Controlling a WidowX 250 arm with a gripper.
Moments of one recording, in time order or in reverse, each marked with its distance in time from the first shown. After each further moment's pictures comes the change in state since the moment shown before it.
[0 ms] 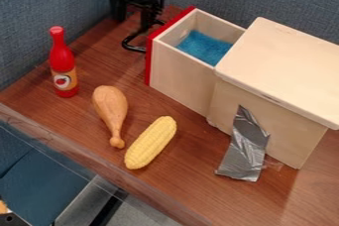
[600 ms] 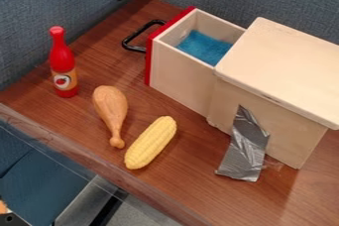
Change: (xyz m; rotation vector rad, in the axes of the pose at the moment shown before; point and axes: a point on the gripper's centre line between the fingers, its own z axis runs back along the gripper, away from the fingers) arm -0.043 0.019 0.072 -0.009 0.009 -0.105
